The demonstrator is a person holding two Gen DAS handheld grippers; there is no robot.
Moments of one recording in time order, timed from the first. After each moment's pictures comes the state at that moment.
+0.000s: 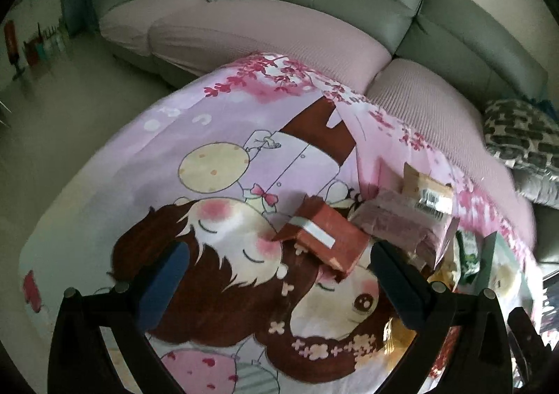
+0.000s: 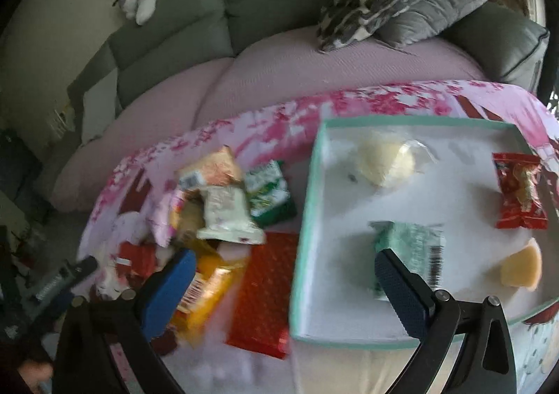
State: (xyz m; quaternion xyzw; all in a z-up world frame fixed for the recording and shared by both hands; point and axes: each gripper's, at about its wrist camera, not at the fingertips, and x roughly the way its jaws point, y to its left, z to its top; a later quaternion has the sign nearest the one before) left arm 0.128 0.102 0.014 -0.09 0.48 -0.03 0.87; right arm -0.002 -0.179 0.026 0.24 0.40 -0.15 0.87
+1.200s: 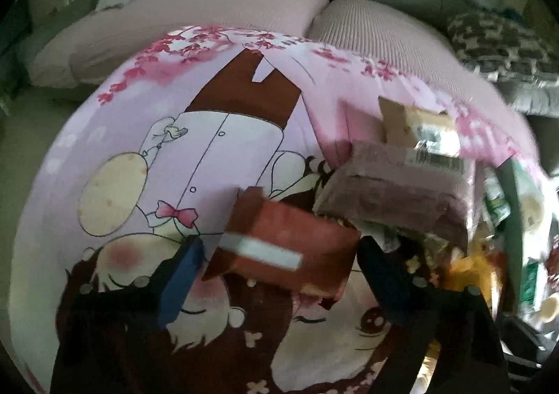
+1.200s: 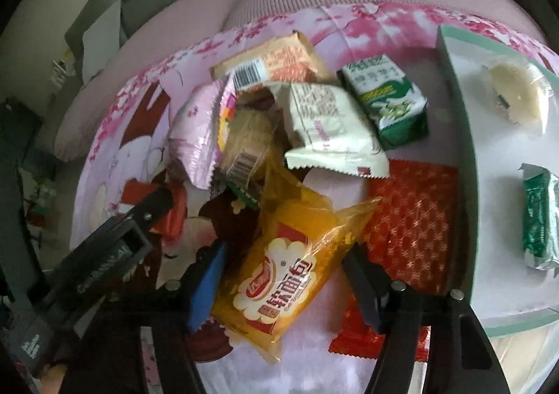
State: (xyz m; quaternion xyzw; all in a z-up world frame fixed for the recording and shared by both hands) left arm 0.170 0.042 -0.041 0.04 0.52 -0.13 0.84; right arm 0.073 -0.107 -0.048 0.24 0.54 -0.10 0.80
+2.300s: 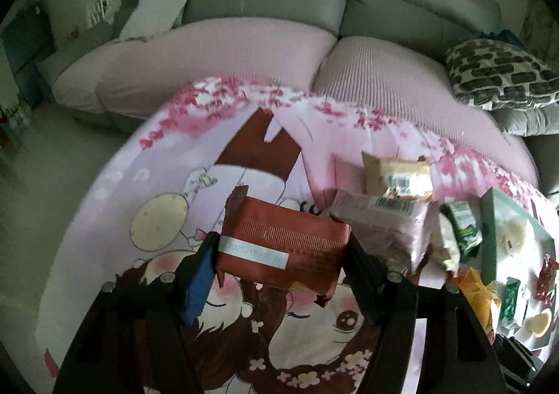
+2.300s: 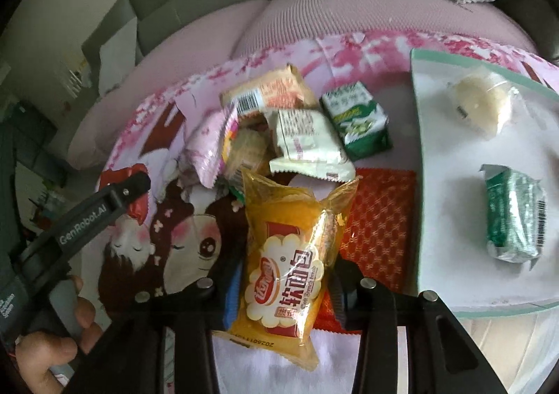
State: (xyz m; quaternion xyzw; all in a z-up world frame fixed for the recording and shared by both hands) left arm 0.143 0.045 0.020 0.03 0.46 -0.10 0.88; right arm 0.022 -0.127 -0.009 0.25 0.47 -0.09 0.84
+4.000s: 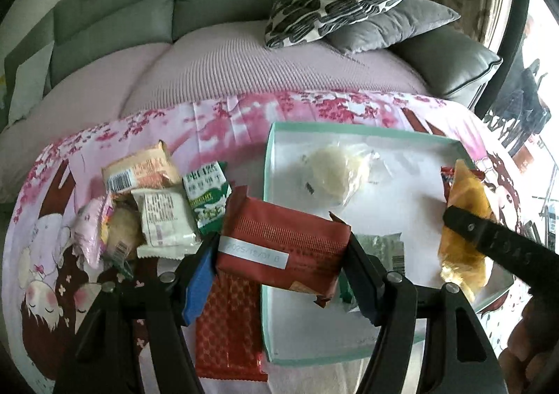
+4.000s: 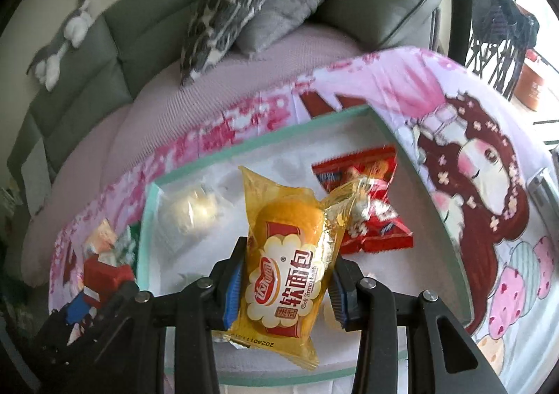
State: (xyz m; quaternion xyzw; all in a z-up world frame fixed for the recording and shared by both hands) left arm 0.035 -0.167 0.016 0.14 0.44 -0.32 0.83; right arm -0.084 -0.329 0.010 0.31 0.41 -0.32 0.80
